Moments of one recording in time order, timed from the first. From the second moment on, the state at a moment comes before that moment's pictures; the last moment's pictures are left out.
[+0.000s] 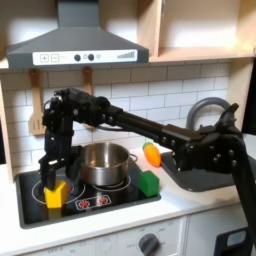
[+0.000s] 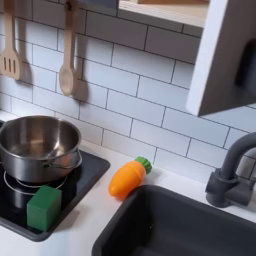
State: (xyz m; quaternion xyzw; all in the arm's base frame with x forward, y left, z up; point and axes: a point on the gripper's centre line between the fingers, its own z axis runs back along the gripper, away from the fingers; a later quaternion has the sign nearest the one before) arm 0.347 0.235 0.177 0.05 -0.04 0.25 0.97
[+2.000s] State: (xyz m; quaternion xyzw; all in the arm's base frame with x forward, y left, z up) arm 0.349 0.240 0.172 0.05 -0.03 0.26 0.96
